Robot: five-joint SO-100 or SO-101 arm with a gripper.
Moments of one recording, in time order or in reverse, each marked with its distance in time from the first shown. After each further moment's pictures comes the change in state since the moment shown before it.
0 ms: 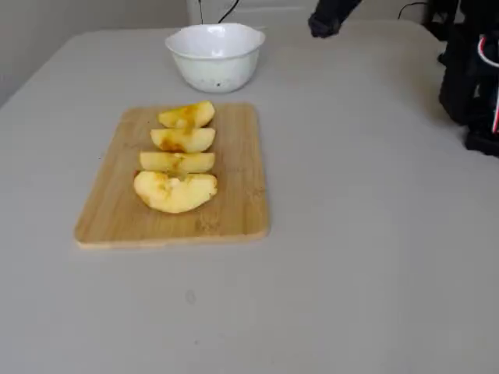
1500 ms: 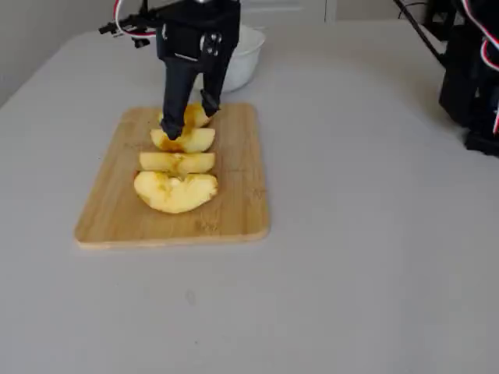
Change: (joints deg) arm -1.2 -73.0 -68.9 7.6 -2.5
